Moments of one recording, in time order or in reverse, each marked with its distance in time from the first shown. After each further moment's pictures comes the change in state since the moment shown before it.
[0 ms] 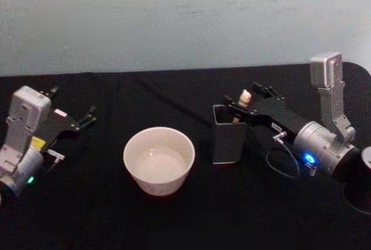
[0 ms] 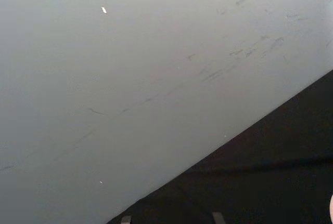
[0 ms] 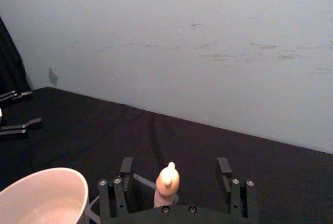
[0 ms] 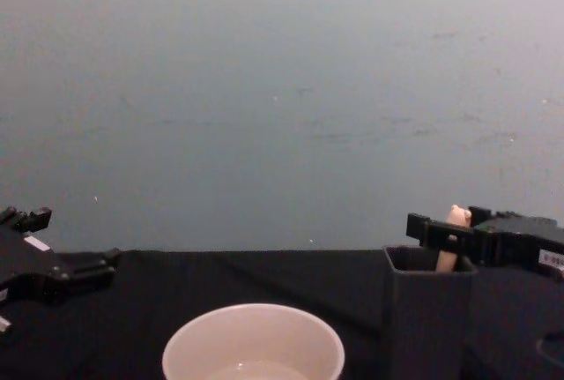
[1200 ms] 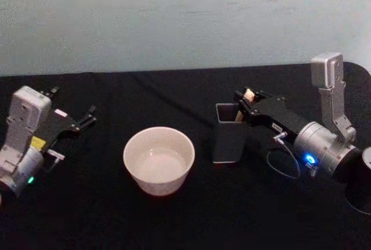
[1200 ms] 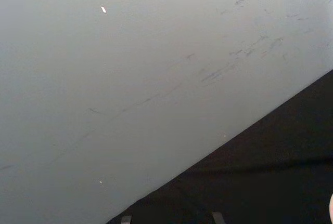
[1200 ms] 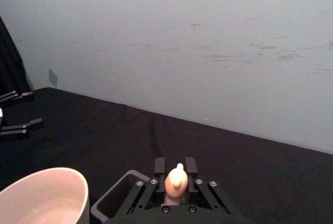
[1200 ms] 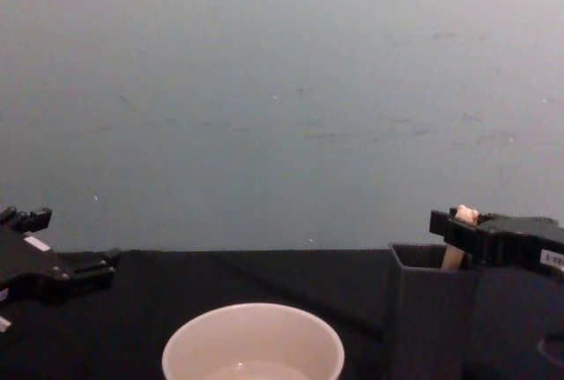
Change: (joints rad) left arm 0.000 0.000 0.000 0.000 0.000 0.000 0.000; right arm -0.002 0.003 -0.001 -0.002 0.003 -0.005 -0.001
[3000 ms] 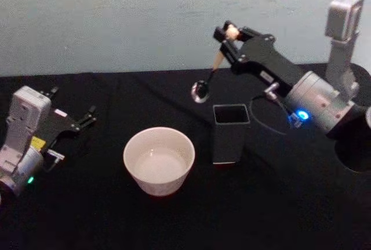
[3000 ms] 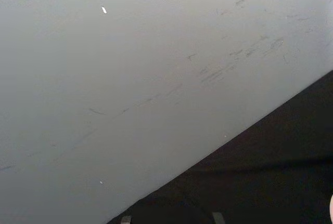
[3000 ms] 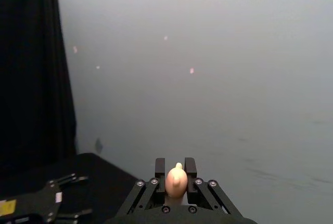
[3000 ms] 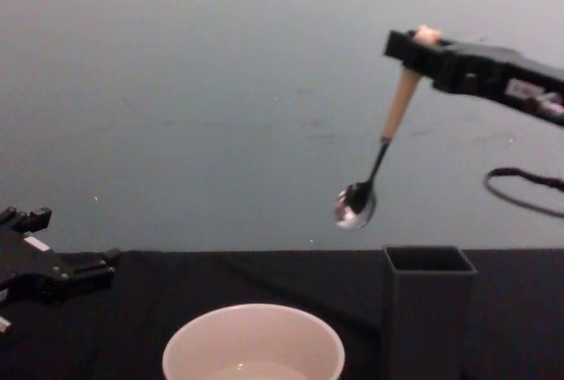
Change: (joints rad) left arm 0.000 0.000 0.000 0.000 0.000 0.000 0.000; right arm 0.104 -0.043 0.009 -0.072 0.031 -0.122 0.140
